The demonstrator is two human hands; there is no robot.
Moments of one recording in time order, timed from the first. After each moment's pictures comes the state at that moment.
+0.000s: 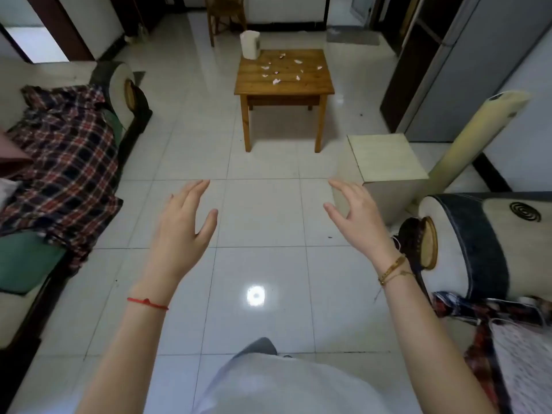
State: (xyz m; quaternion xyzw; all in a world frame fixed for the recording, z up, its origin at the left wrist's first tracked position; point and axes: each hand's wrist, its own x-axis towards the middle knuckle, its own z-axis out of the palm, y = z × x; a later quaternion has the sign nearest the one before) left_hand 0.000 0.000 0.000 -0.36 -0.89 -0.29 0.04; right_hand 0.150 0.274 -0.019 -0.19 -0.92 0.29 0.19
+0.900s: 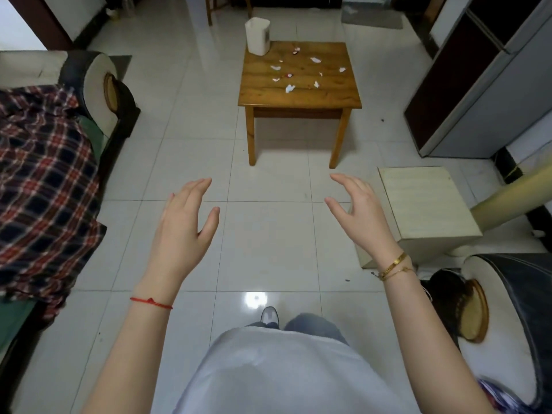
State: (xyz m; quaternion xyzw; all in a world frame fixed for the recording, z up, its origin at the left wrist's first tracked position) left_hand -0.357 0.180 -0.034 -0.33 -0.90 -0.28 0.01; right_hand -0.213 0.455 -0.048 -0.21 -0.92 0.29 0.17
